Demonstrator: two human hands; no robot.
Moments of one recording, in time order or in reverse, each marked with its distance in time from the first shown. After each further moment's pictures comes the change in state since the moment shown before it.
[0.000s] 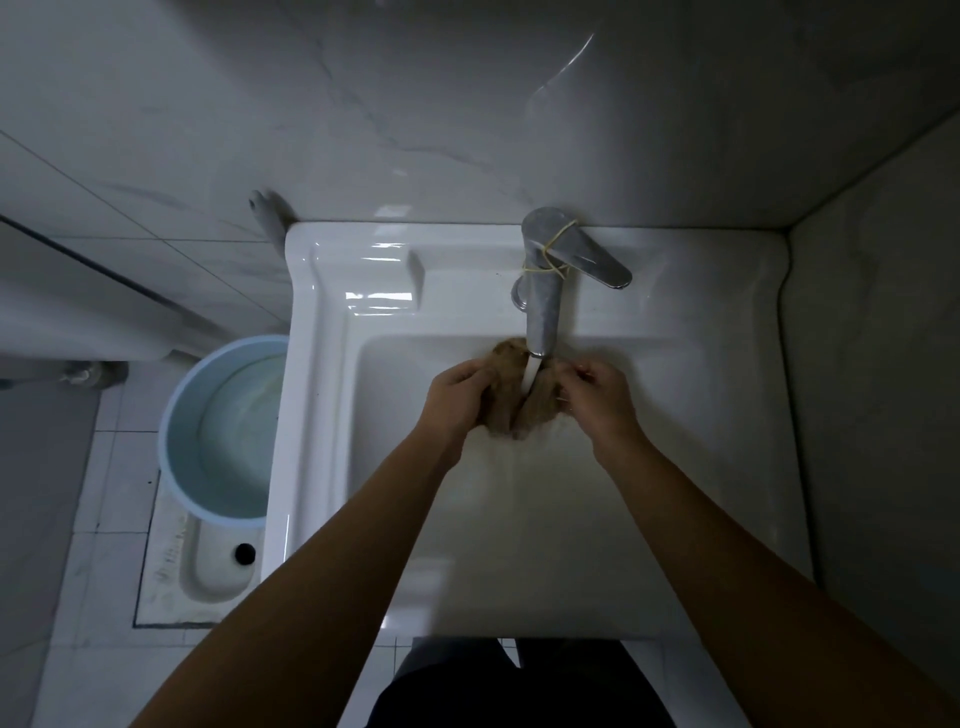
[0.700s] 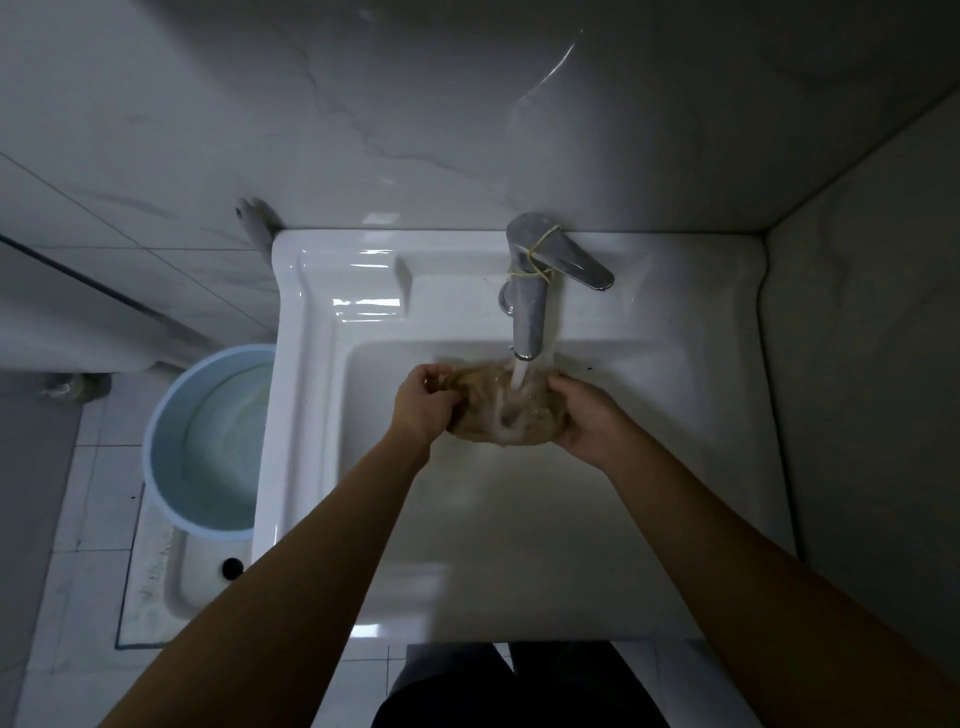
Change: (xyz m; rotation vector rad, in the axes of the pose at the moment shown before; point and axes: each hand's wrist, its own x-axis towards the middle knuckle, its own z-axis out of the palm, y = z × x) left_hand 0.016 -0.008 -0.019 0.165 0.169 -0.014; right_hand -0.004 -0.007 -0.005 0.457 -0.315 0.443
